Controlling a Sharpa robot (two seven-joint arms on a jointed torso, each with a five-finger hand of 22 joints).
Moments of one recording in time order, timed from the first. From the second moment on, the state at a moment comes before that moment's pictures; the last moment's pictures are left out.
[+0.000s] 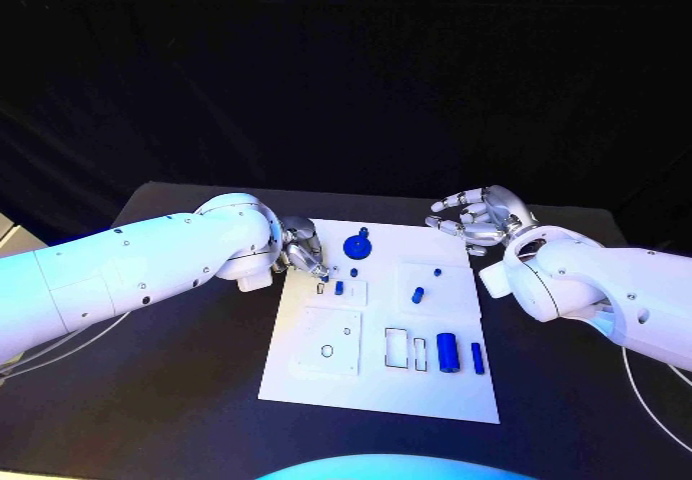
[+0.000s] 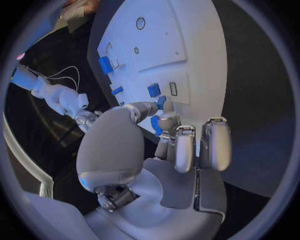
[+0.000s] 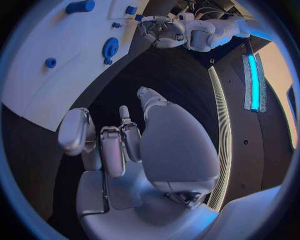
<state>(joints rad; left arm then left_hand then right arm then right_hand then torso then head) 1.27 -0.70 -0.05 1.40 -1.07 0.15 -0.47 1.21 -0.23 0.67 0.22 0.43 0.96 0.07 0.56 0.80 1.31 -0.02 1.11 0.88 1.47 -0.06 1.56 1.31 0.06 1.41 0.04 1.47 1.31 1.25 -0.87 -0.13 1.56 -0.58 -0.63 0.05 1.39 -0.21 0.20 0.29 0.33 0.89 0.16 0.19 0.39 1.43 0.07 1.41 1.31 1.46 0.01 1.52 1.31 0.08 1.38 0.11 1.13 1.30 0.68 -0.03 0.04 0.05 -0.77</state>
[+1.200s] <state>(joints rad) 1.26 -0.70 -0.06 1.40 -1.09 0.21 -0.49 1.20 -0.24 0.67 0.22 0.45 0.97 0.06 0.56 0.79 1.32 -0.02 1.11 0.88 1.47 -0.06 1.56 1.31 0.06 1.41 0.04 1.47 1.31 1.24 -0.87 -0.13 1.56 -0.58 -0.63 0.05 1.39 -0.21 0.20 0.29 0.33 0.89 0.16 0.19 0.39 1.43 0.07 1.41 1.31 1.46 0.01 1.52 1.31 0.08 1.38 0.11 1.13 1.30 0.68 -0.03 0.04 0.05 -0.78</state>
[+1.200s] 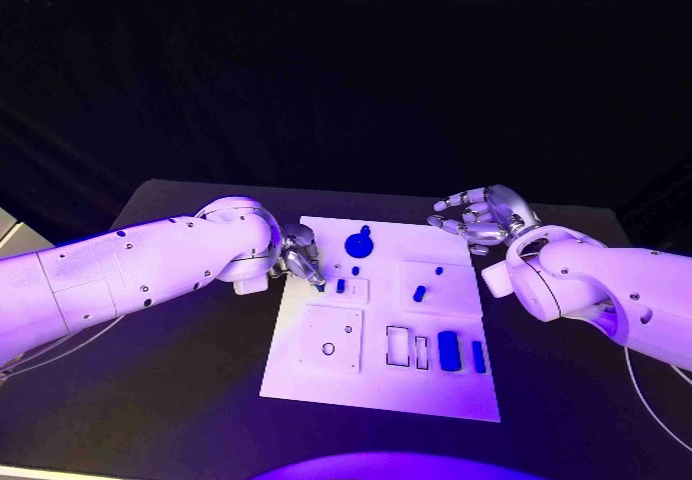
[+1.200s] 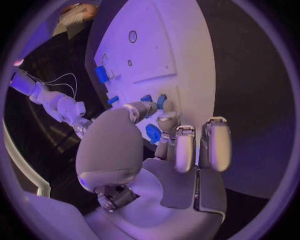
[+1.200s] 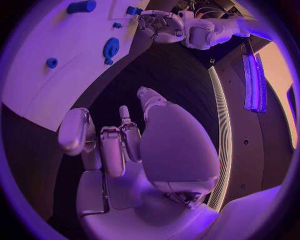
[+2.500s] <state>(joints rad) 1.26 -0.70 -0.06 1.40 -1.09 0.21 -0.50 1.20 -0.24 0.67 0.21 0.49 0.98 0.06 0.56 0.79 1.34 -0.02 1.12 0.90 1.46 -0.07 1.56 1.31 0.06 1.42 0.04 1.48 1.31 1.24 -0.87 -0.13 1.56 -0.58 -0.63 0.05 1.39 -0.21 0.20 0.29 0.33 0.89 0.16 0.19 0.39 1.43 0.07 1.41 1.31 1.46 0.01 1.52 1.31 0.08 1.38 0.11 1.13 1.30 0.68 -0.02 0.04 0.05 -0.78</state>
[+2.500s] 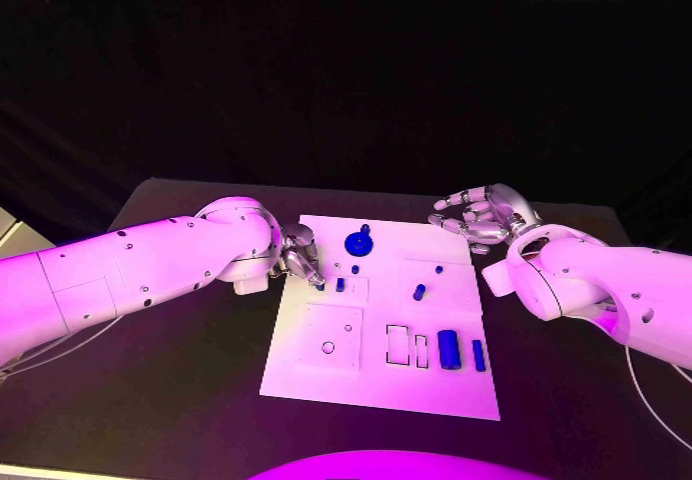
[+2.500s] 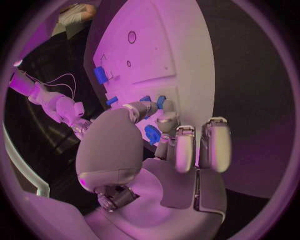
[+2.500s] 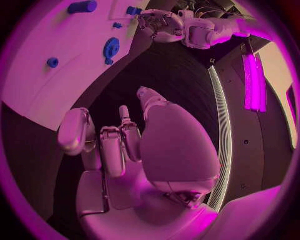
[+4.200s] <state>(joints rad) 1.25 -0.70 -0.06 1.39 -1.04 0.12 -0.51 1.07 -0.26 0.40 0.29 0.33 1.01 0.04 0.51 0.78 1.33 -0.02 1.10 0.88 1.47 -0.08 1.55 1.31 0.06 1.41 0.04 1.46 1.31 1.24 -0.88 -0.13 1.57 -0.58 -0.63 0.05 1.39 -0.20 0.20 0.29 0.33 0.89 0.16 0.19 0.39 1.43 0.07 1.41 1.31 1.46 0.01 1.52 1.31 0.08 1.38 0.11 1.12 1.30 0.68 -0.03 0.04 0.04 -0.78</state>
